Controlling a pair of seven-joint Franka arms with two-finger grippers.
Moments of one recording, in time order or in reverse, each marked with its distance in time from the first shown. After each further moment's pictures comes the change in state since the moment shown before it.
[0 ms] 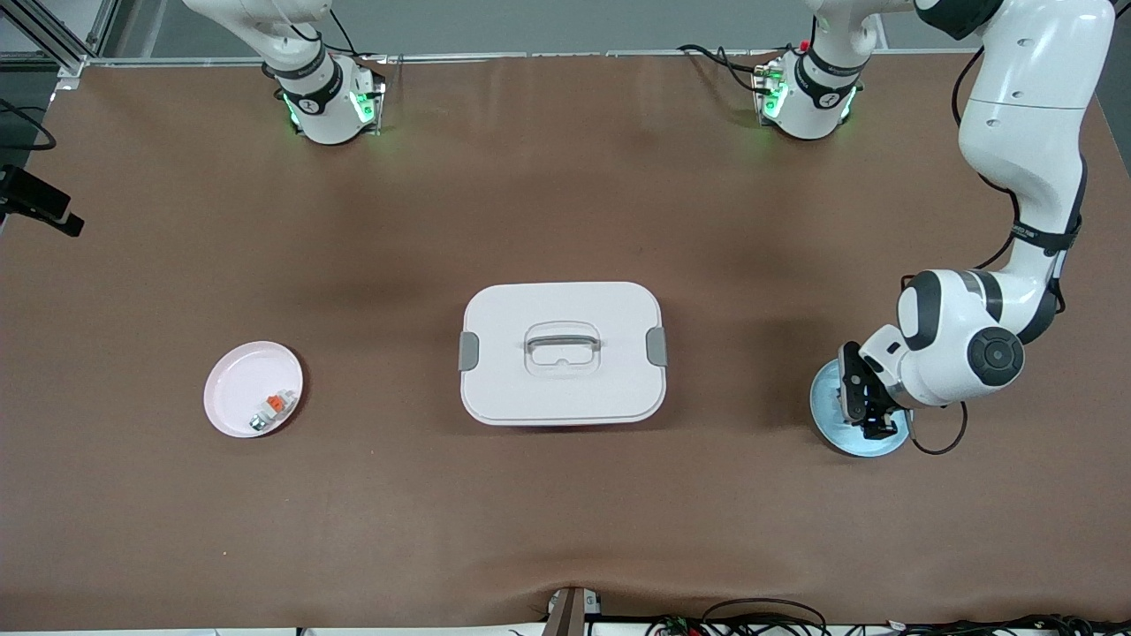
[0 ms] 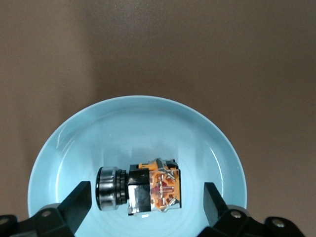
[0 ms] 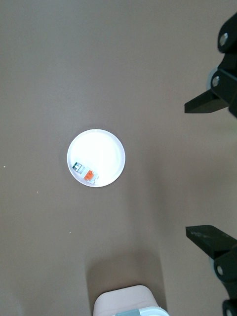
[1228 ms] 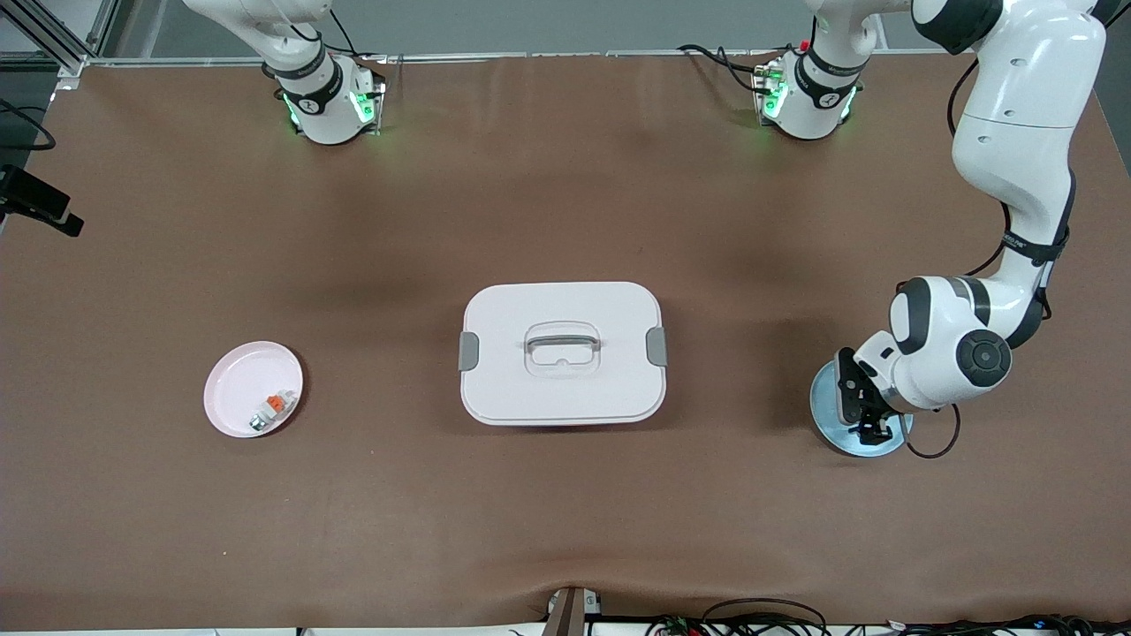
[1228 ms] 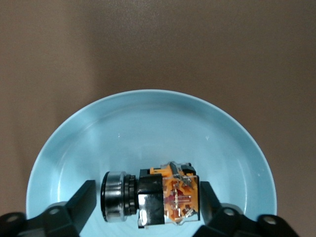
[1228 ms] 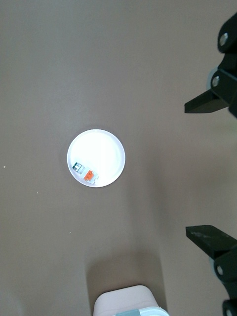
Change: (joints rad) left arm 0.004 0.038 0.000 0.000 0.018 0.081 0.003; right arm -0.001 0.000 0.000 0.000 0.000 0.000 0.000
